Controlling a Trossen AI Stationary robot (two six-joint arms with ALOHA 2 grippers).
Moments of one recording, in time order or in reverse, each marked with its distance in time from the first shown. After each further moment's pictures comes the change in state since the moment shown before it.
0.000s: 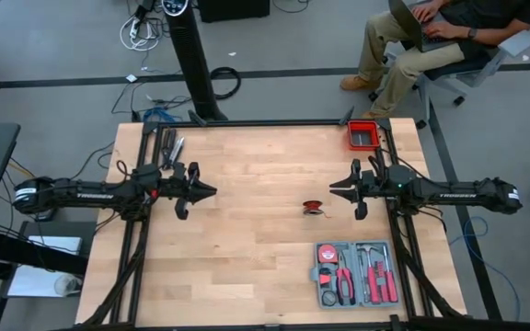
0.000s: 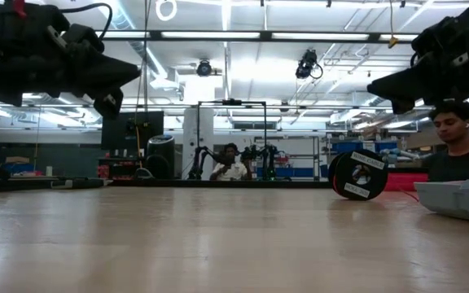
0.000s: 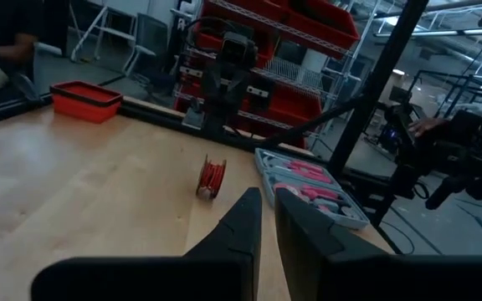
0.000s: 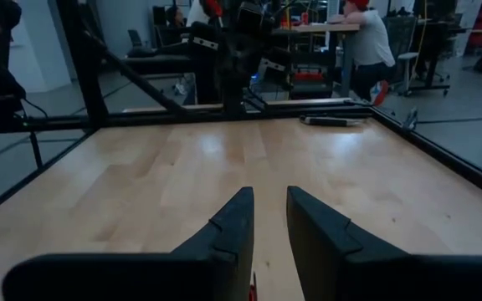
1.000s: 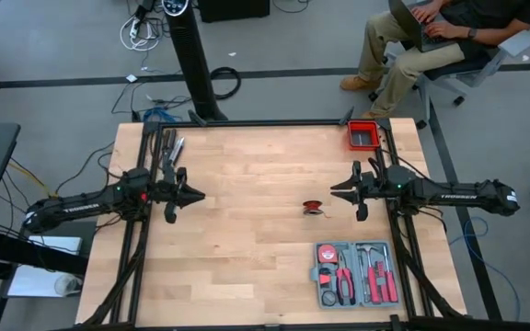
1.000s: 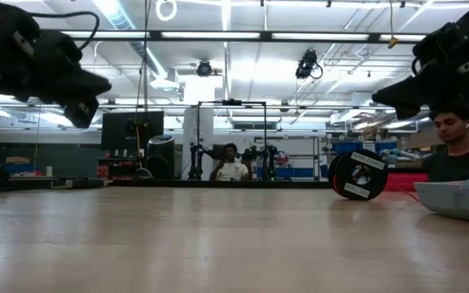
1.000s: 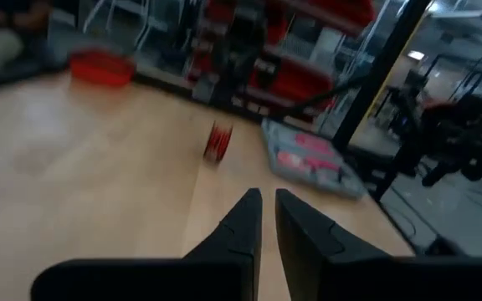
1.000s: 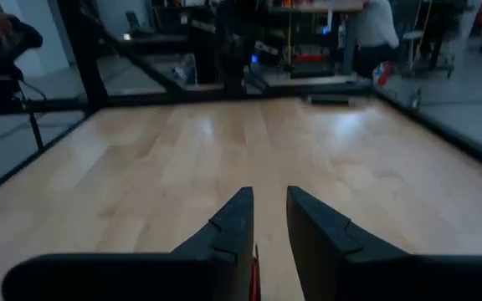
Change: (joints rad) left arm 0.000 -0.586 -0.019 -0.656 -0.011 0.001; right arm 0.002 -0.054 -0.002 -0.103 0.000 0.000
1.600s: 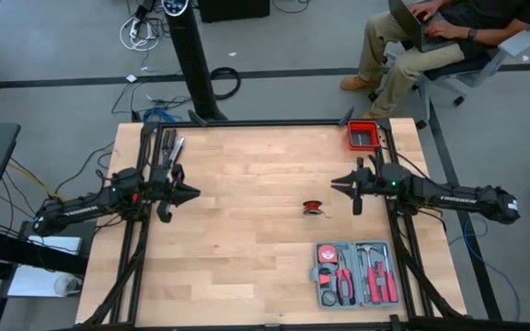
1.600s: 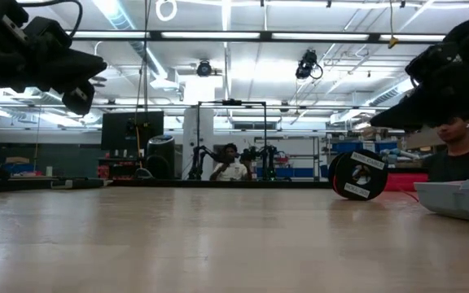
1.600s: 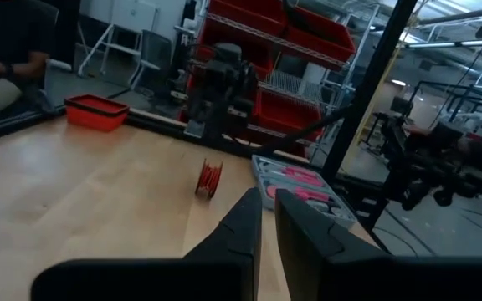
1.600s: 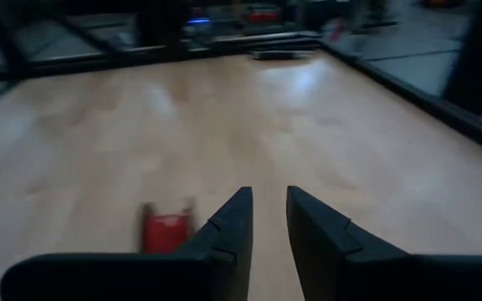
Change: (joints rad) left arm 0.001 -0.175 0.000 -0.060 -0.006 0.000; right arm -0.084 -0.011 -0.001 -0.150 0.047 0.000
